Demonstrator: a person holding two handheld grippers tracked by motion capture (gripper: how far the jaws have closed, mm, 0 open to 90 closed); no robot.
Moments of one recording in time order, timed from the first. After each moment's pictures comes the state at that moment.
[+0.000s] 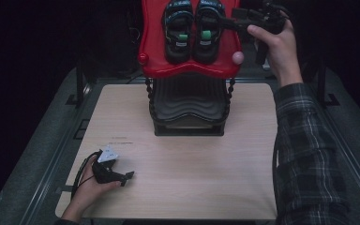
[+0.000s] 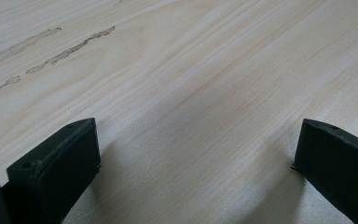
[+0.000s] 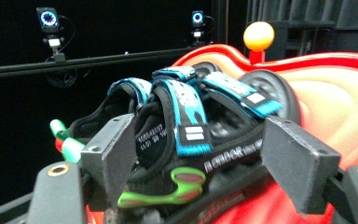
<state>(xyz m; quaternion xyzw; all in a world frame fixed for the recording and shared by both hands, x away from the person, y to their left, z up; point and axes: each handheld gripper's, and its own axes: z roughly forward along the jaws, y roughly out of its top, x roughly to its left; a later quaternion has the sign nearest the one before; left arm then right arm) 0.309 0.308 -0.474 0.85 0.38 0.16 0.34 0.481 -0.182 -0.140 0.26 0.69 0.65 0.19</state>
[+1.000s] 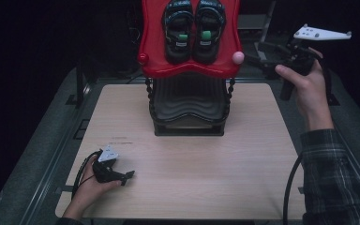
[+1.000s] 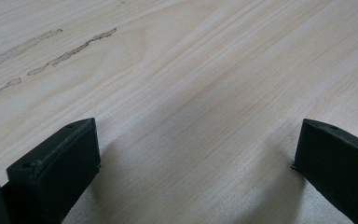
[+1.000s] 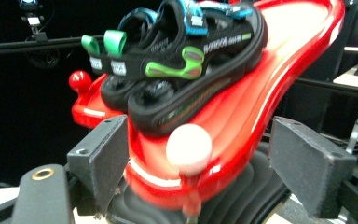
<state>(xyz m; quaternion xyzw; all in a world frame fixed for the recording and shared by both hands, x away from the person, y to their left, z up) 0.311 0.308 -0.474 0.85 0.38 0.16 0.34 0.404 -0.230 -0.190 0.30 0.69 0.62 0.21</state>
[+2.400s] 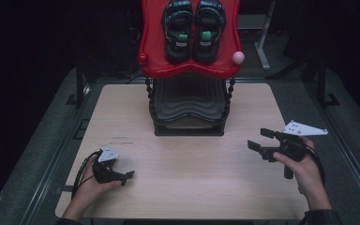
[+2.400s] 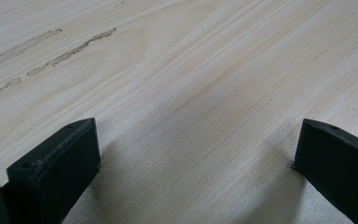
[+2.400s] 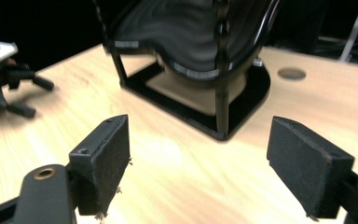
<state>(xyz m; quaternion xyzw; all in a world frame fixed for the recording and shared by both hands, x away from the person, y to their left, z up) 0.310 0.307 -0.474 0.84 0.38 0.16 0.34 0.306 -0.257 -0.382 0.39 0.74 0.52 0.16</state>
